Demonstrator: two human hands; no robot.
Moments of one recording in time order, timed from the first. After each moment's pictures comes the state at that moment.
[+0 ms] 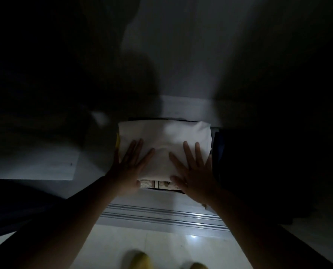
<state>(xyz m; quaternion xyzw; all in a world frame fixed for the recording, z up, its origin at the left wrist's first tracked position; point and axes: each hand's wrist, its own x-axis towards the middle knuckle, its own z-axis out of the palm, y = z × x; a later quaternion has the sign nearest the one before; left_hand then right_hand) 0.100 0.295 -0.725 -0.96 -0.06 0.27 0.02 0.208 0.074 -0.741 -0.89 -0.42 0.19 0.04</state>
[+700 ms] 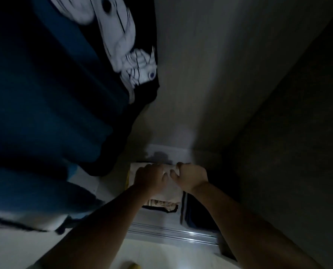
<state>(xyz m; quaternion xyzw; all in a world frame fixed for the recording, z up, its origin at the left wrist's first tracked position) 0.156 0.196 -0.431 -0.97 -0.19 0.12 -0.09 0.236 0.078 -0.414 -0.91 -0.36 0.19 0.02</state>
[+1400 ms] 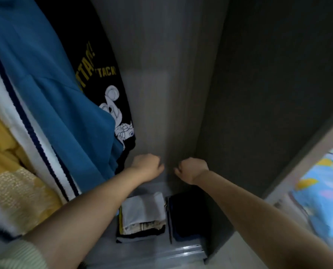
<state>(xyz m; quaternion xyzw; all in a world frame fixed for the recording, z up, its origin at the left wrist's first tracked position) 0.085 0.139 -0.121 -1.00 -0.01 0.03 -0.01 0.135 -0.025 -0.127 -0.95 -0.29 0.06 -0.03</state>
